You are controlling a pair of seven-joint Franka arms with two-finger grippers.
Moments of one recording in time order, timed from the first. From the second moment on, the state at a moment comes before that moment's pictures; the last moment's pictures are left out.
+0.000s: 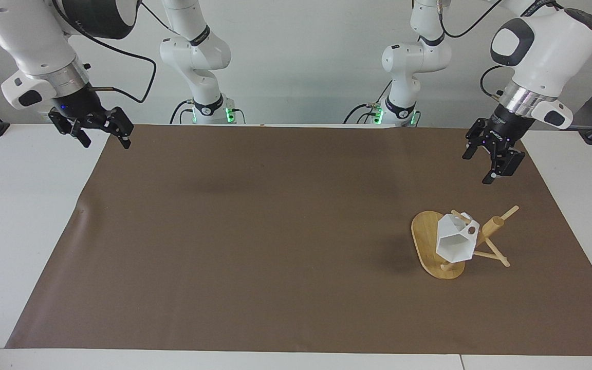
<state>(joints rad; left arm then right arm) 0.05 -0.11 -0.08 -1.88 -0.18 1.98 -1.37 -0.07 0.05 -0.06 -1.51 0.02 1.57 -0.07</state>
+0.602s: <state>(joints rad) 0.04 -0.12 -0.13 -1.86 -0.11 1.85 -0.58 -0.07 0.05 -0.06 -1.51 0.02 1.57 -0.08</state>
